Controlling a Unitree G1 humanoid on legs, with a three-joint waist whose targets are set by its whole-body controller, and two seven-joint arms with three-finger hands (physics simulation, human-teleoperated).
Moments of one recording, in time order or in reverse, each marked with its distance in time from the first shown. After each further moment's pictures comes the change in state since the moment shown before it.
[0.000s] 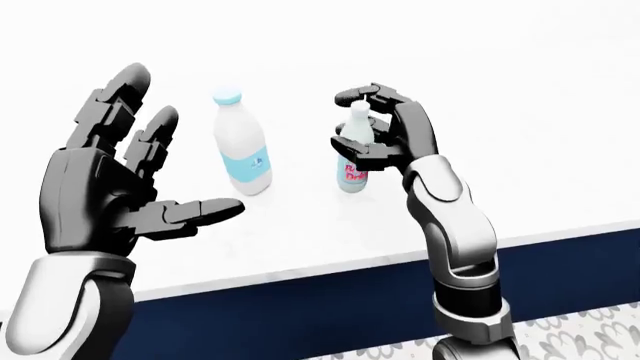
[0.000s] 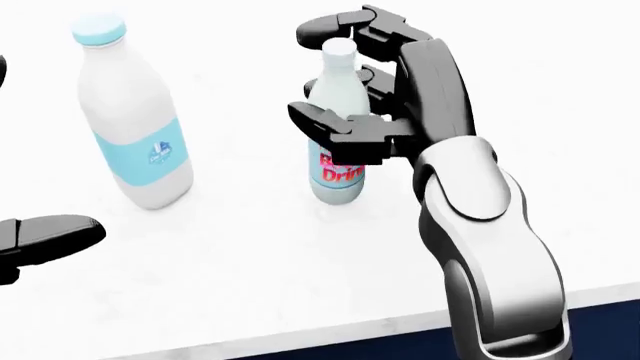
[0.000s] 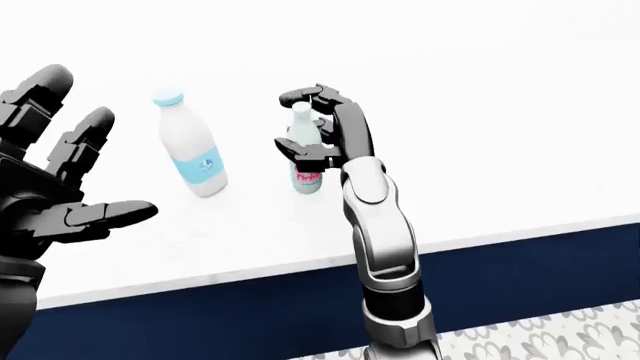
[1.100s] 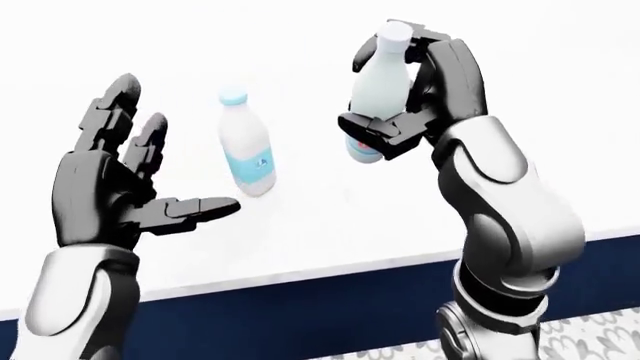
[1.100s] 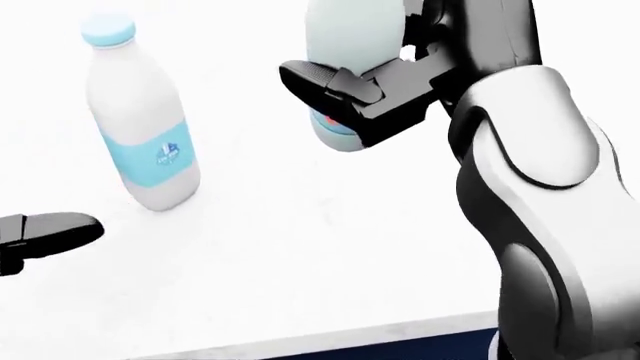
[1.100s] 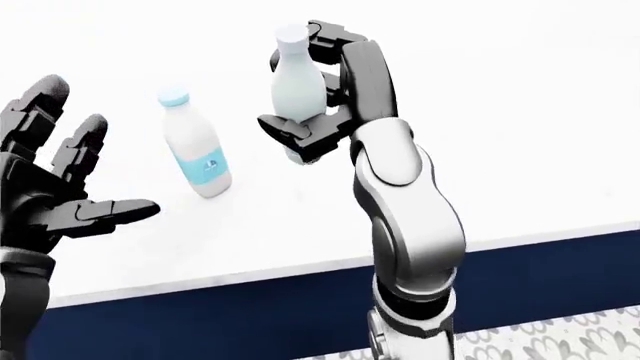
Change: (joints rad) left arm 0.006 -0.067 -0.020 0.078 0.186 -0.054 -0.107; right arm -0.195 -0.064 -0.020 -0.319 0.080 0.382 -0.058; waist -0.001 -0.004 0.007
